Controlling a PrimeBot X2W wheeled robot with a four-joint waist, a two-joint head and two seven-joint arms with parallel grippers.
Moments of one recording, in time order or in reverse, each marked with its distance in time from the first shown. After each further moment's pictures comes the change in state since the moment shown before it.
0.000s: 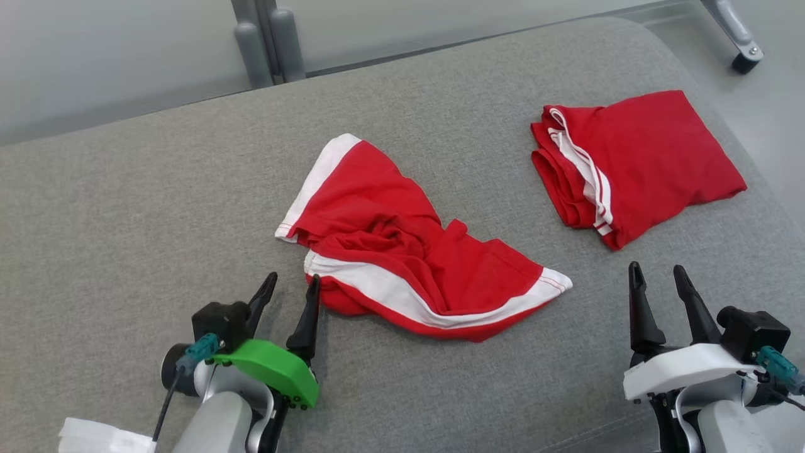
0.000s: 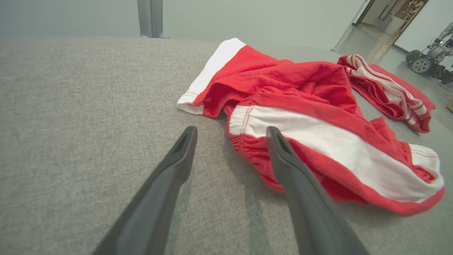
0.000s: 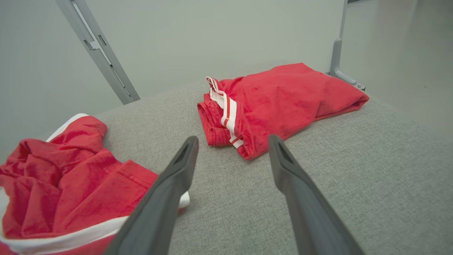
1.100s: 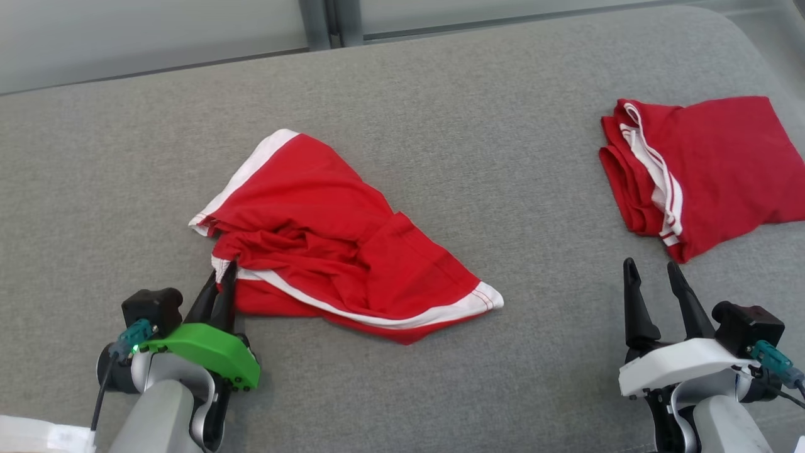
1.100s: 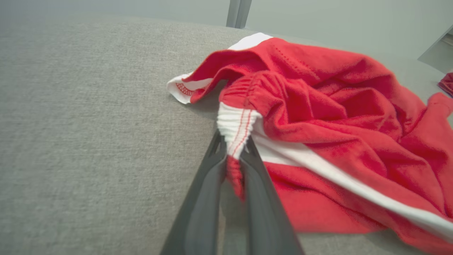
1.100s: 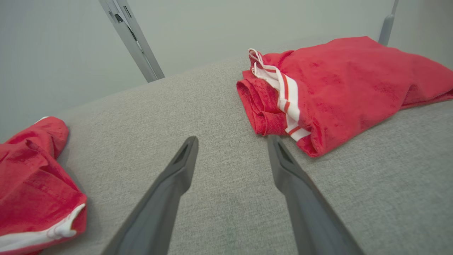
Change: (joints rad) left arm -0.082 0.099 0.038 0.085 -0.100 0.024 0.000; right arm -0.027 0.001 0.009 0.026 0.018 0.000 0.000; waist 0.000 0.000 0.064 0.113
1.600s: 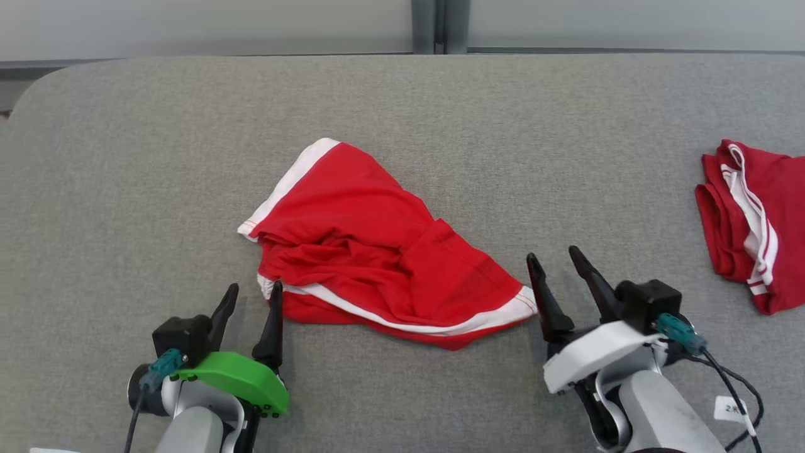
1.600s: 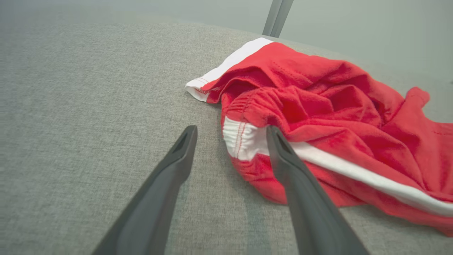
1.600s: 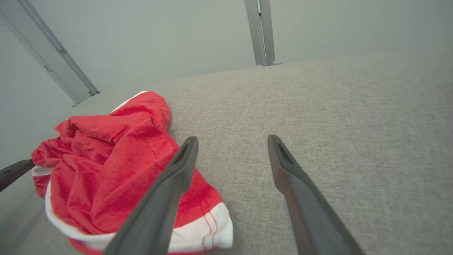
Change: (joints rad) left arm 0.110 -0.076 0.081 -0.071 0.109 -0.019 0.000; right arm -0.073 0.000 0.207 0.057 -0.006 0.000 0.000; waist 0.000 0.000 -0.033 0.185
